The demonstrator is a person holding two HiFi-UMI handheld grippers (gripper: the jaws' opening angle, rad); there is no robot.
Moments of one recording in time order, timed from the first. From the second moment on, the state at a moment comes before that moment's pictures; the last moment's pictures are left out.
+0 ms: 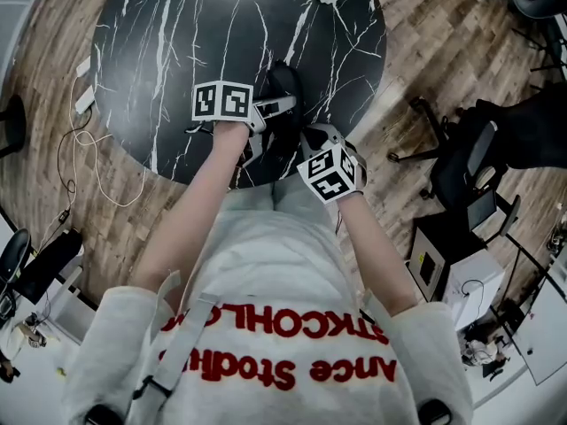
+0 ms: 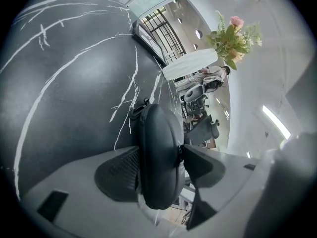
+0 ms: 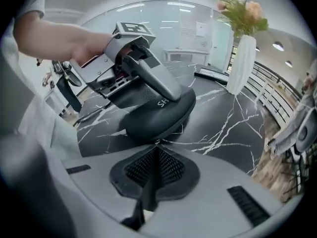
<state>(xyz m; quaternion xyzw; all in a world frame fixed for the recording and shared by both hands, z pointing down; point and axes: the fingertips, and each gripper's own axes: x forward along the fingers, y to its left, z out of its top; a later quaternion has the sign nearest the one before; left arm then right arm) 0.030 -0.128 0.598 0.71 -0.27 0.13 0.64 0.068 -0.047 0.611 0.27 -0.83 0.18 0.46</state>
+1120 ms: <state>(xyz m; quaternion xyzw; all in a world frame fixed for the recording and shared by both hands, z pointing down) 0.021 -0.078 0.587 0.76 -0.14 0.29 0.56 0.056 -0.040 0.609 0.20 -0.85 0.19 0.45</state>
